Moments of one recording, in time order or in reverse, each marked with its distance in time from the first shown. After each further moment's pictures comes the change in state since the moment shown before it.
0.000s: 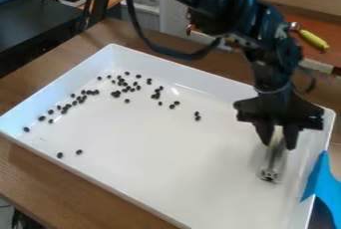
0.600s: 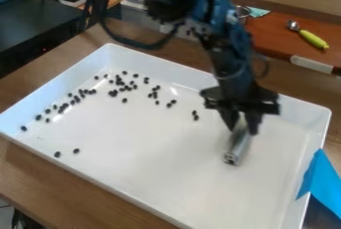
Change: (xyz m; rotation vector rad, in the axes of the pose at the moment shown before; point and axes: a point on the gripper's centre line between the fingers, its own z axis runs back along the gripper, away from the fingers) arm 0.010 0.071 0.013 0.049 0.014 0.024
